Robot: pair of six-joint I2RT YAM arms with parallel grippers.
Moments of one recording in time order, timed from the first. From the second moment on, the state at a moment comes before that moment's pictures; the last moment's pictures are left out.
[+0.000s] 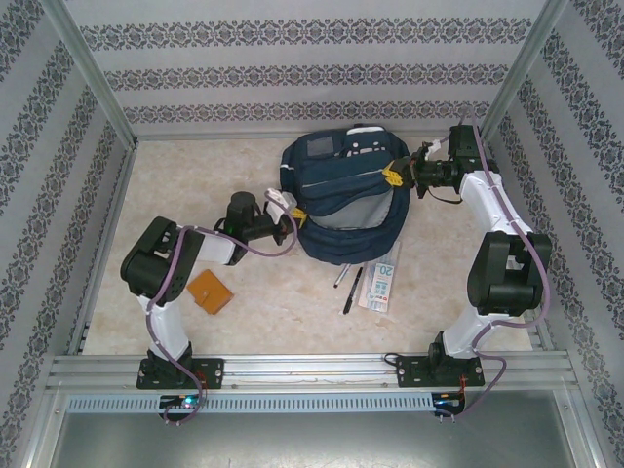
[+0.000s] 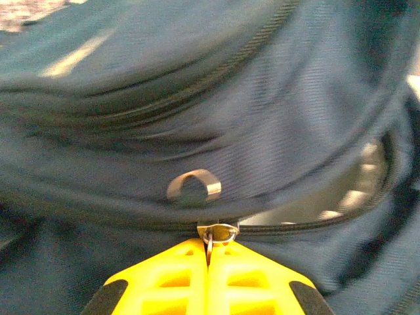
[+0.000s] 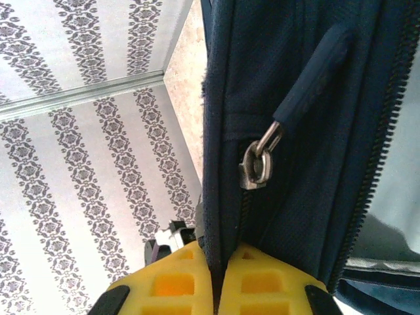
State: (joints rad) left arm -0.35 1.88 0.80 0.76 0.61 0.13; right arm -0.09 1.71 1.40 -0.59 -1.01 0.90
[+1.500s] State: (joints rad) left arm -0.47 1.52 0.62 0.60 0.32 0.10; right arm 0.51 1.43 1.16 -0.55 -0.49 -0.65
